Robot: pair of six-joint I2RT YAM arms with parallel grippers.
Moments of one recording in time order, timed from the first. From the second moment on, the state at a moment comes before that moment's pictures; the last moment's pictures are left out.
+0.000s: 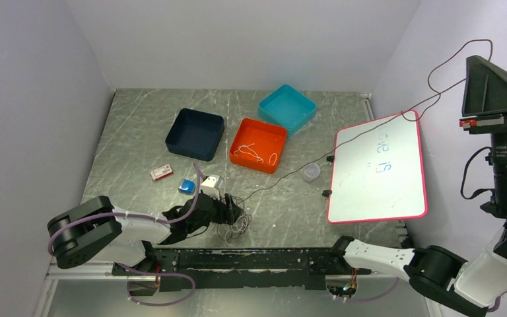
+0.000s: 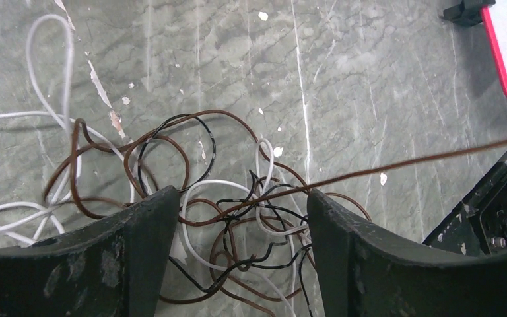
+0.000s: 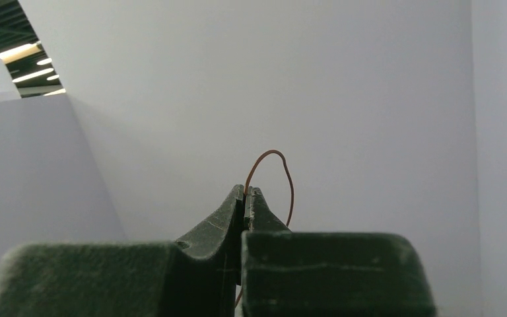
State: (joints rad) left arm -1.03 1.32 0.21 0.63 -0.23 -0.71; right arm 0.84 1.01 2.30 -0.58 0.53 -0.14
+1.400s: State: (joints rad) left arm -1.03 1.05 0.39 0.24 -0.30 -0.69; right arm 0.97 1.00 2.25 -0.48 0.62 -0.25
